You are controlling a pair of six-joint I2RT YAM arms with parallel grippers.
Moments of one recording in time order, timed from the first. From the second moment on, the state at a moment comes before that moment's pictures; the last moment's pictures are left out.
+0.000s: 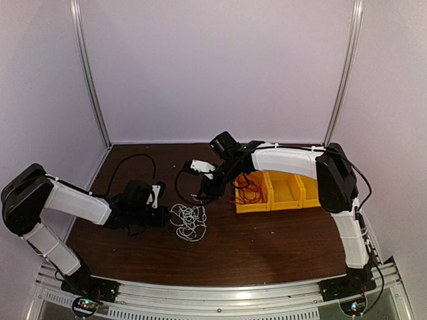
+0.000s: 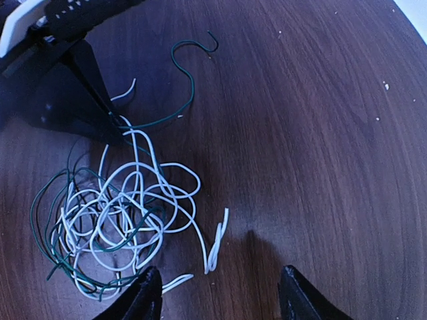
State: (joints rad) left arm -0.68 1.54 0.54 0.25 0.04 -0.46; right arm 0.80 2.24 1.88 -0.56 -0.39 -0.47
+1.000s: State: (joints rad) left arm -0.68 1.63 0.54 0.35 0.01 -0.45; right arm 0.80 1.87 2.26 -0.55 -0.53 -0.36
